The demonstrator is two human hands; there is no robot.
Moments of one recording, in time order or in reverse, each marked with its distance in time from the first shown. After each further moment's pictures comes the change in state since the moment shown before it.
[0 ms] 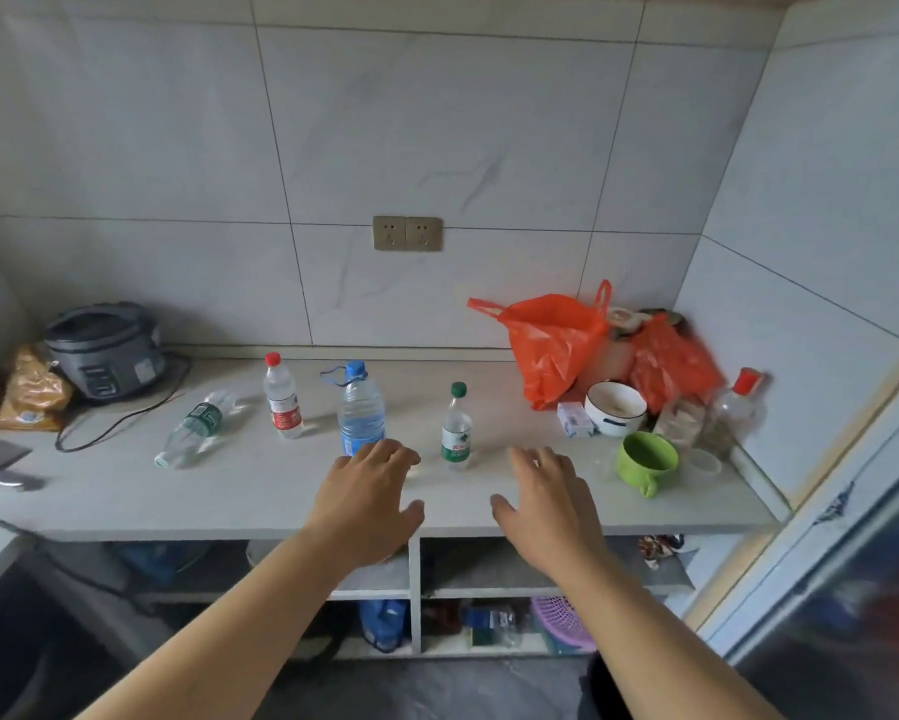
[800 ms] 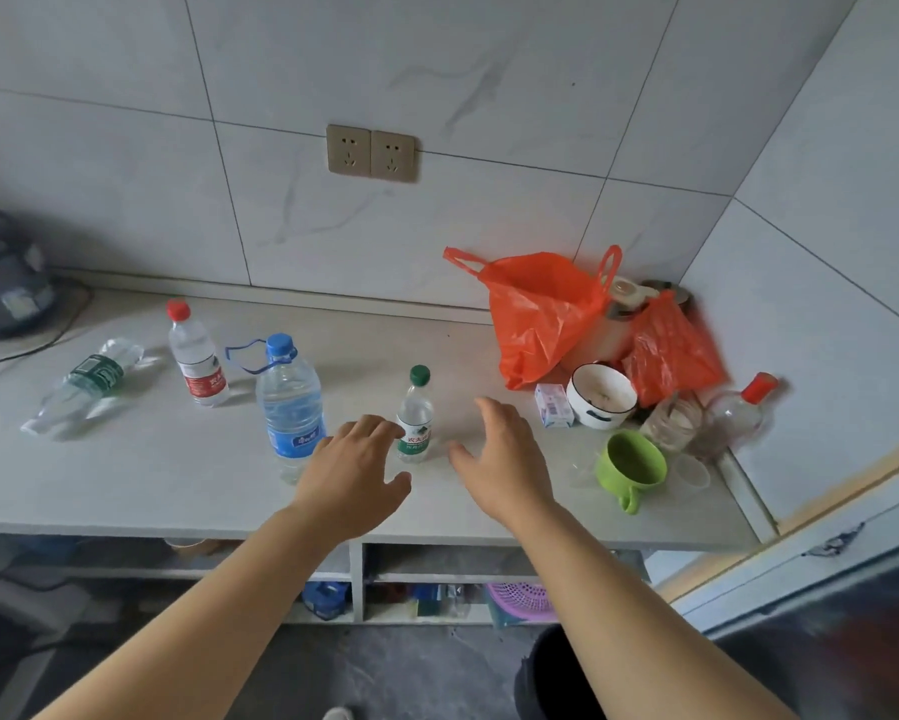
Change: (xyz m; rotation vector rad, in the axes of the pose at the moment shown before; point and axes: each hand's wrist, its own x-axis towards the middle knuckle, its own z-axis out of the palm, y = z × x) left_hand 0.136 -0.008 0.092 -0.185 -0.058 -0.107; right_hand 0.151 0.047 0.070 0.260 -0.085 0.086
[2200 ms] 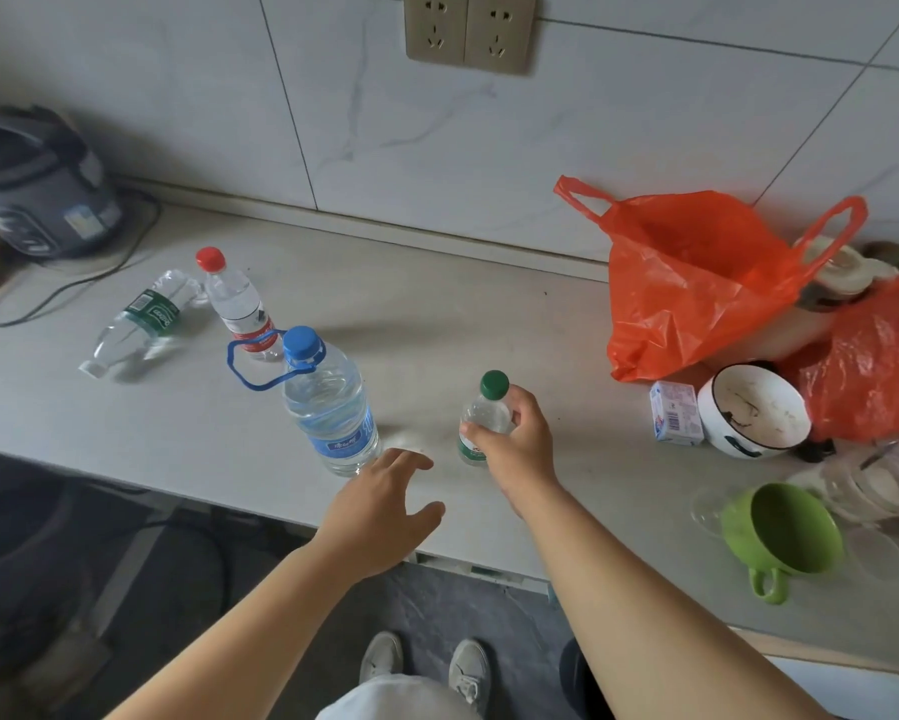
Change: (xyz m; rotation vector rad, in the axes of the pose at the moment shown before) left_hand 0.052 -0.064 0.079 -0.233 -0.195 -0.344; right_hand 0.138 0.033 0.151 0.705 -0.189 0.377
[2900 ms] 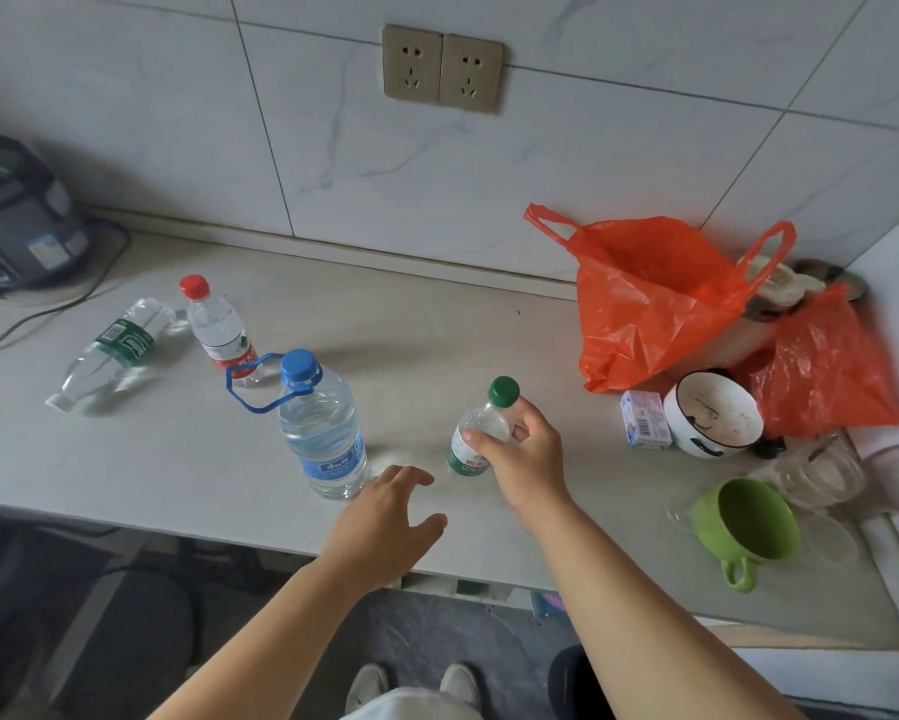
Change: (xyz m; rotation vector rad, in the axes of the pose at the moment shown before) left_hand 0.002 0.000 0.000 -0.066 -0.033 0.050; right_hand -0.021 -0.018 -0.021 0.102 0.050 -0.060
